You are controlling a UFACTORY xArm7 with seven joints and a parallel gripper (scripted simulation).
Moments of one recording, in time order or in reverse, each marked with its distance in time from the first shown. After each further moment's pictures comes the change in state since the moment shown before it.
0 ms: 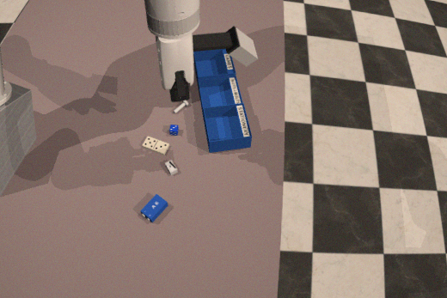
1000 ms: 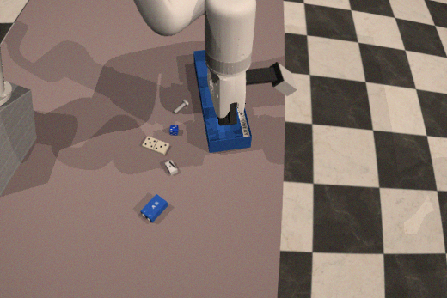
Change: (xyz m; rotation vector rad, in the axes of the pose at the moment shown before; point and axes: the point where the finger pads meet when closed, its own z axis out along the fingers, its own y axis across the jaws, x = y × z) arm 0.086 -0.010 0.106 0.001 0.006 -0.022
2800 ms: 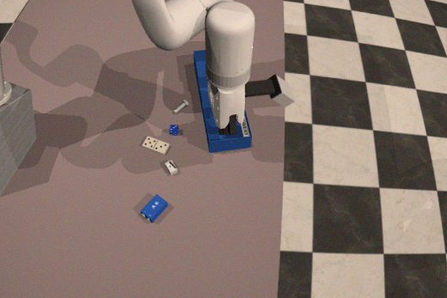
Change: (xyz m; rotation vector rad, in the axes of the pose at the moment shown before) arm 0.001 0.000 0.033 0.000 0.001 0.000
